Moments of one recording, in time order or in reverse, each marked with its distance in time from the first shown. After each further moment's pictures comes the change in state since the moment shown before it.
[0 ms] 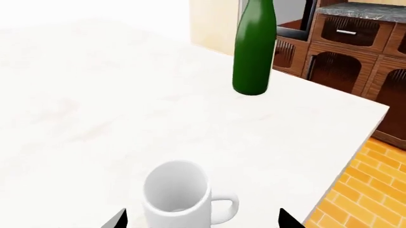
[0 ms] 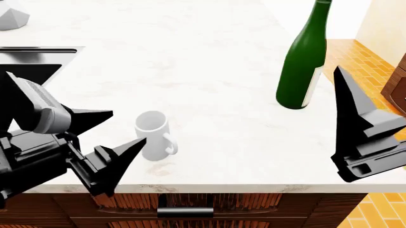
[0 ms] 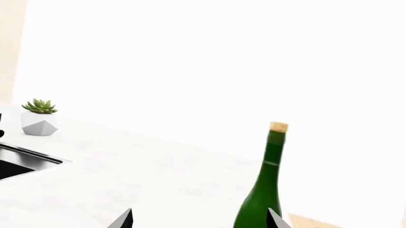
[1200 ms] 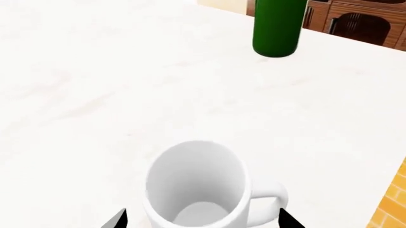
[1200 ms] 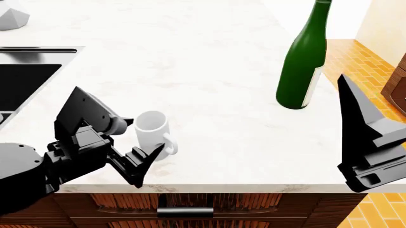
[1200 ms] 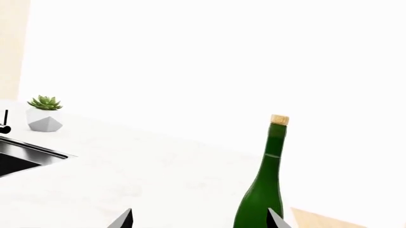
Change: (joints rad) left arm 0.001 0.082 0.333 -0.068 0.478 0.148 0.206; right arm -0.062 0.007 0.096 0.006 0.048 0.021 -0.027
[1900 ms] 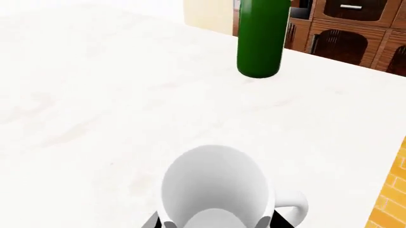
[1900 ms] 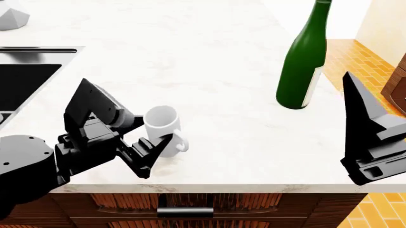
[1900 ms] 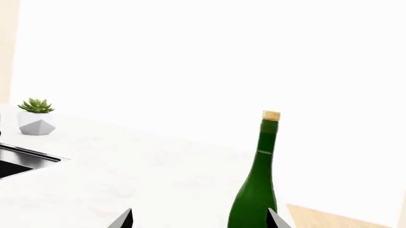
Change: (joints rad) left arm -0.043 0.045 0.042 -0.029 0.019 0.050 0.027; right arm -0.022 -0.029 0.026 0.014 -0.032 0.023 -0.011
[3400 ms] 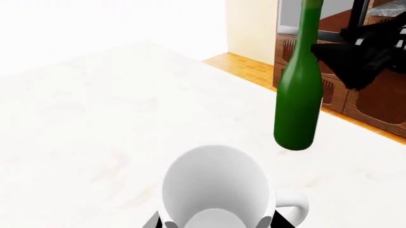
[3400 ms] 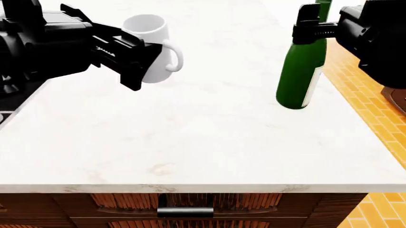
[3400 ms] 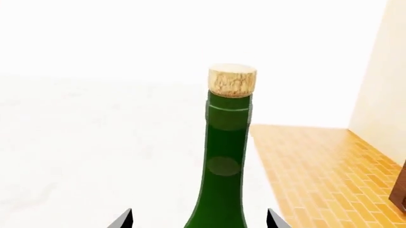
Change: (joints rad) left arm -0.753 0.062 0.178 -0.391 -0.643 -0.258 -0.662; right arm 0.722 -0.361 -0.971 1.061 -1.053 -0.064 -0.471
